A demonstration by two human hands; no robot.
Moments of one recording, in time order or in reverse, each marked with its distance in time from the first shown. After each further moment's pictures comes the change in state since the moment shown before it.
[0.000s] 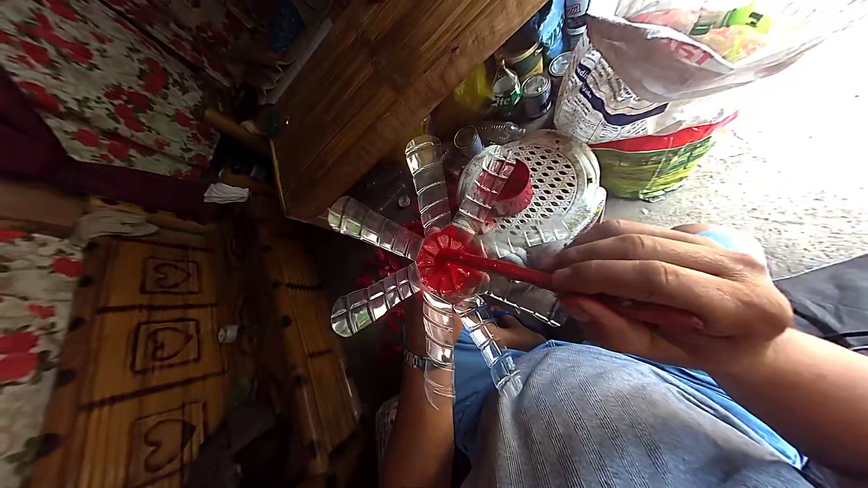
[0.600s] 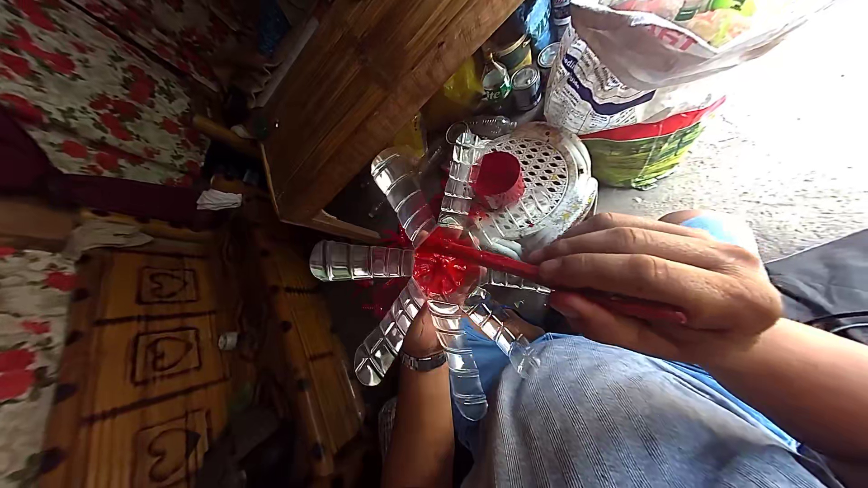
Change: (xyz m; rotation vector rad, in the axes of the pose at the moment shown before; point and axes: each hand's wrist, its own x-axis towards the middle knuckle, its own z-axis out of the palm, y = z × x) left_hand -0.010 -0.001 -0.001 -0.094 -0.140 0.029; right_hand -0.001 -0.005 -0.001 -0.016 0.011 -0.003
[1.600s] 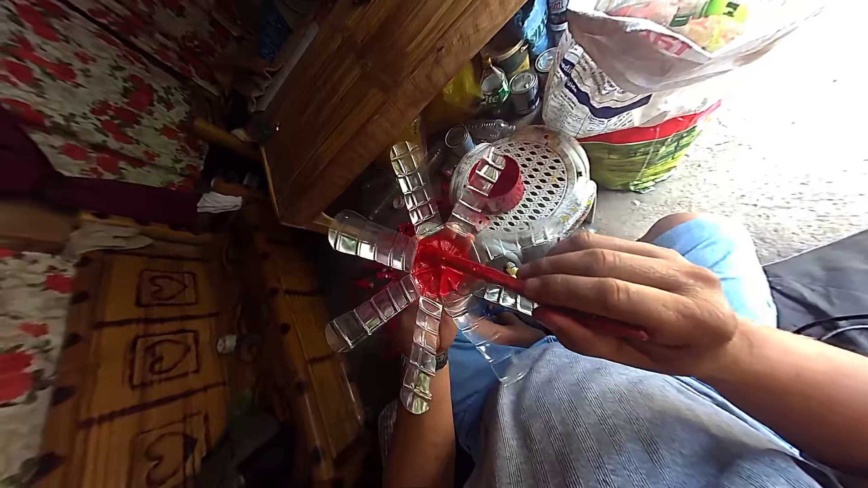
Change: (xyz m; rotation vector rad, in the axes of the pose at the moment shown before) left_hand 0.010 0.003 0.003 -0.148 -0.037 -0.076; right_hand -0.010 -0.005 0.009 -0.002 -0.061 0.017
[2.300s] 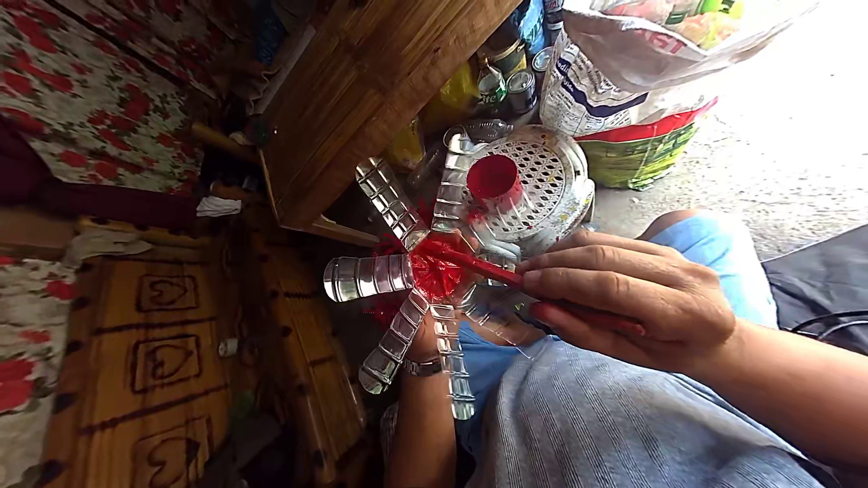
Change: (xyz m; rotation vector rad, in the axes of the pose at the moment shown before) left_hand 0.002 -0.005 -0.002 0.049 -0.025 0.084; right_hand -0.001 0.001 0.001 -0.038 0.051 0.005
